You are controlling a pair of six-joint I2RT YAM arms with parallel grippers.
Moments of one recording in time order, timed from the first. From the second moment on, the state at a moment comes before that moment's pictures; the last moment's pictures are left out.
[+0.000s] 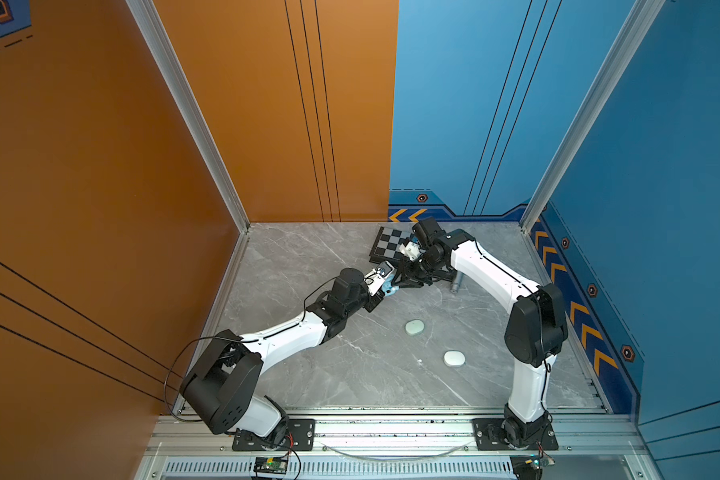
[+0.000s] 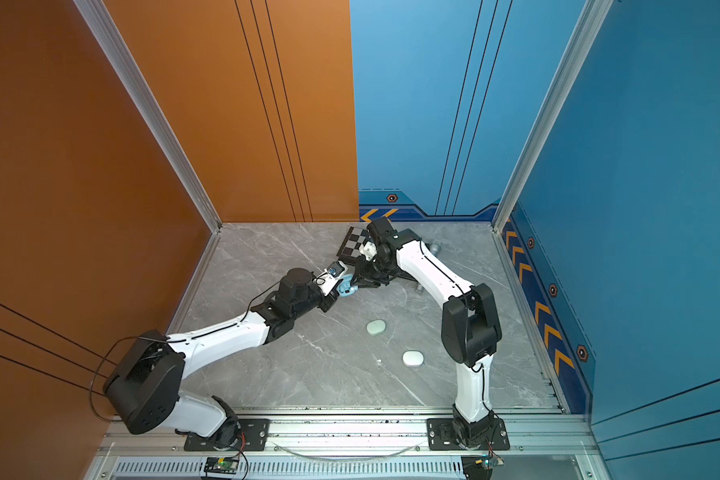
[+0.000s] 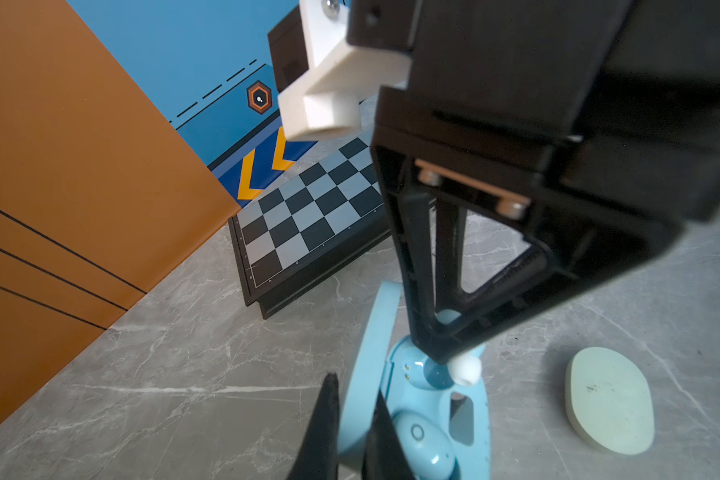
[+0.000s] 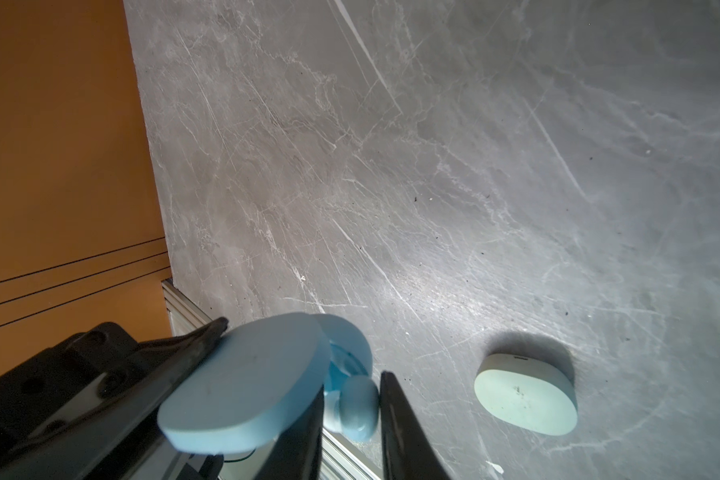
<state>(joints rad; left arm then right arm) -0.66 1.48 0.83 0.27 -0.03 0.31 0.48 1.94 1.74 -0.96 -0.53 0.52</state>
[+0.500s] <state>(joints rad) -0.66 1.49 0.83 0.27 -0.03 0.30 0.48 1.94 1.71 -0.94 -0.54 0.57</state>
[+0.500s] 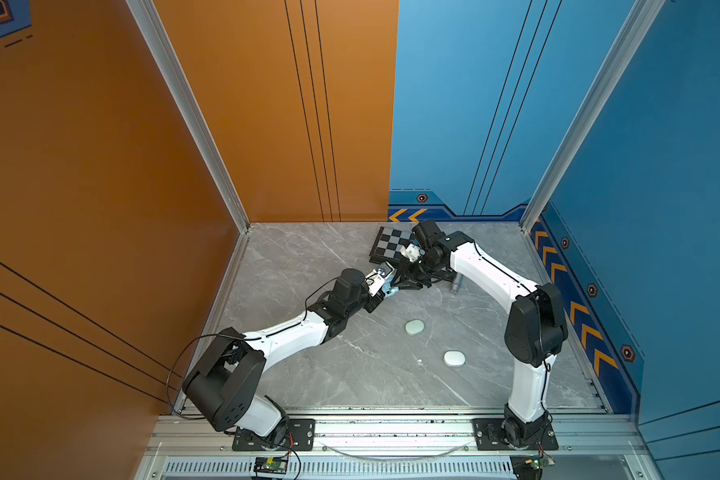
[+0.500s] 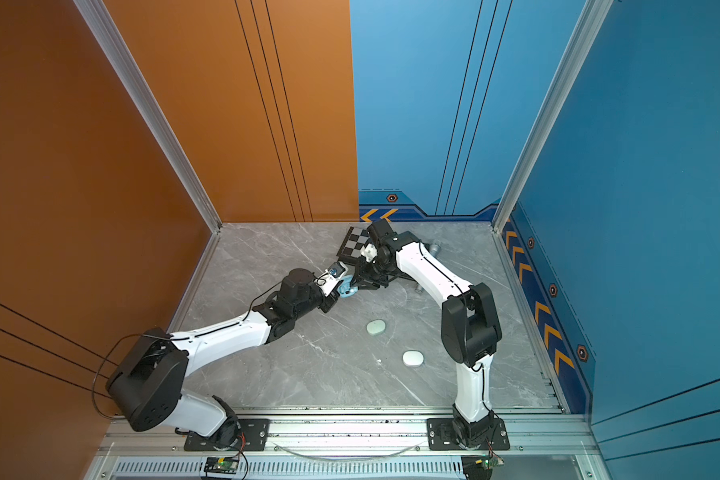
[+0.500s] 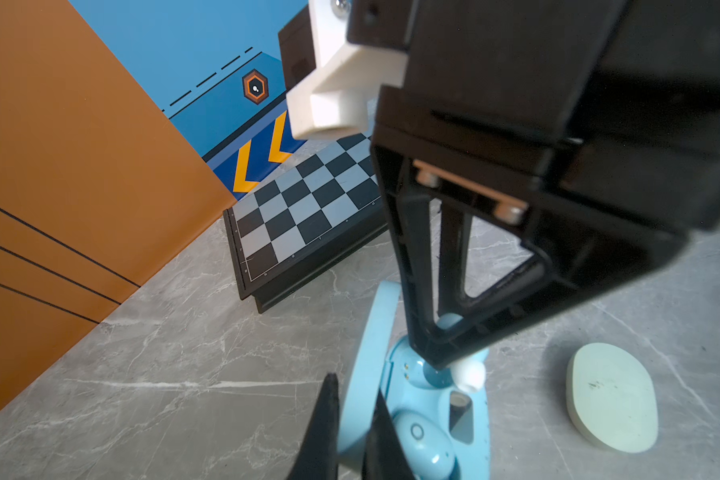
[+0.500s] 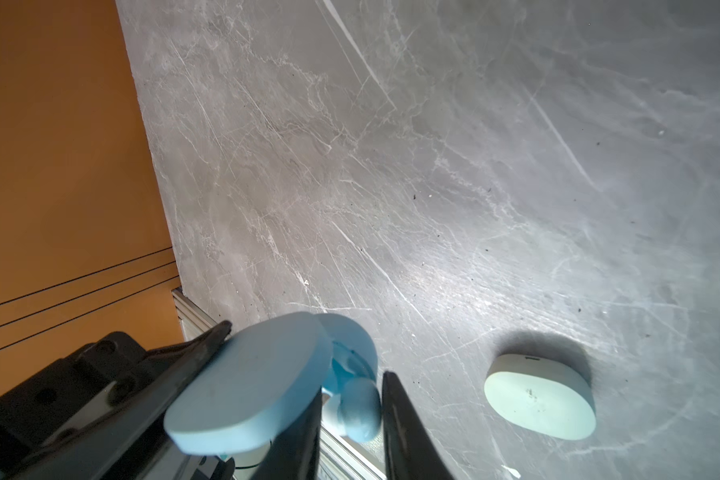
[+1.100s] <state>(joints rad) -0.66 1.50 0.83 0.27 -0.02 0.30 0.48 1.94 1.68 -0.90 -0.54 0.59</state>
